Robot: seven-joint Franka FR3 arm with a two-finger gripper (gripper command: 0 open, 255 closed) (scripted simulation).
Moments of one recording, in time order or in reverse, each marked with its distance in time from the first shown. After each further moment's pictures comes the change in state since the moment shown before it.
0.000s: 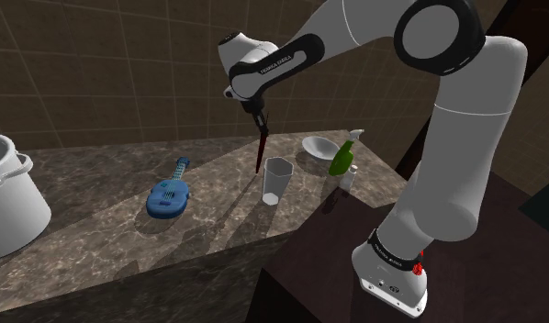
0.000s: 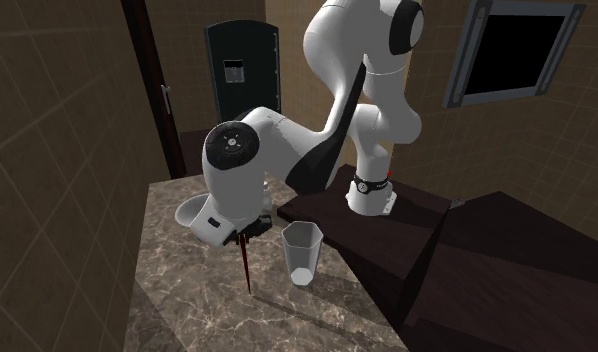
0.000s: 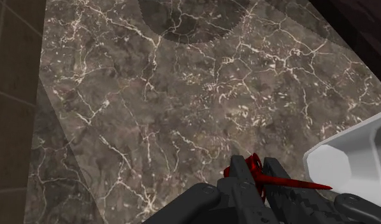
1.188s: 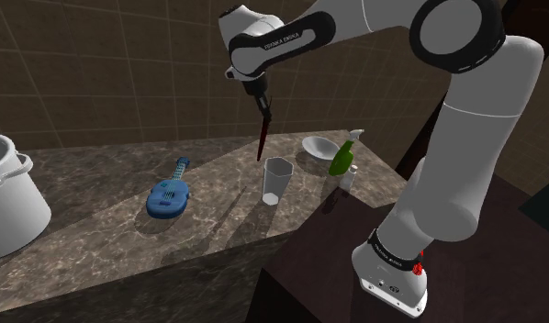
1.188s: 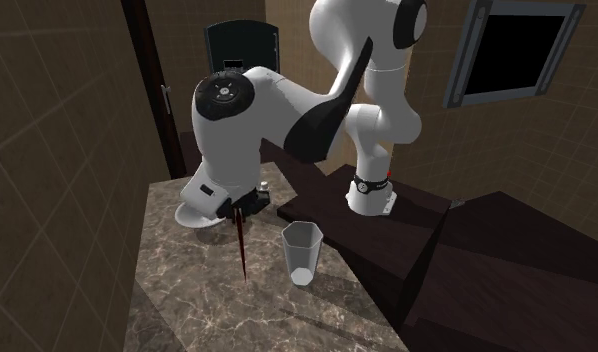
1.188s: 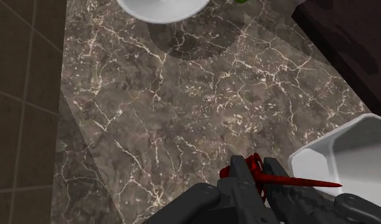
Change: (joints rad) arm 0.006 -0.067 0.001 0.072 0.008 -0.132 -0.044
